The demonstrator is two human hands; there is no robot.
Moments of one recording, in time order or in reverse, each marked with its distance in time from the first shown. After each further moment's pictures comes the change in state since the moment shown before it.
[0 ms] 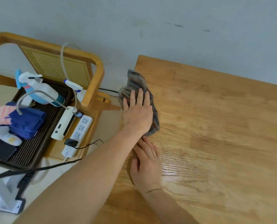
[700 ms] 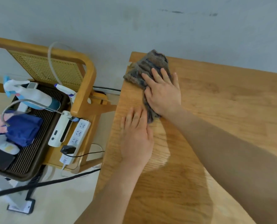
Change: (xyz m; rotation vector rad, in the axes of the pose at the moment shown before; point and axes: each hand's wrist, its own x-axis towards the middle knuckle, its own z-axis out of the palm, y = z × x) left_hand -0.028 0.021 0.030 -0.181 0.209 -0.078; right_hand 0.244 0.077 -0.021 -0.471 -0.319 -0.114
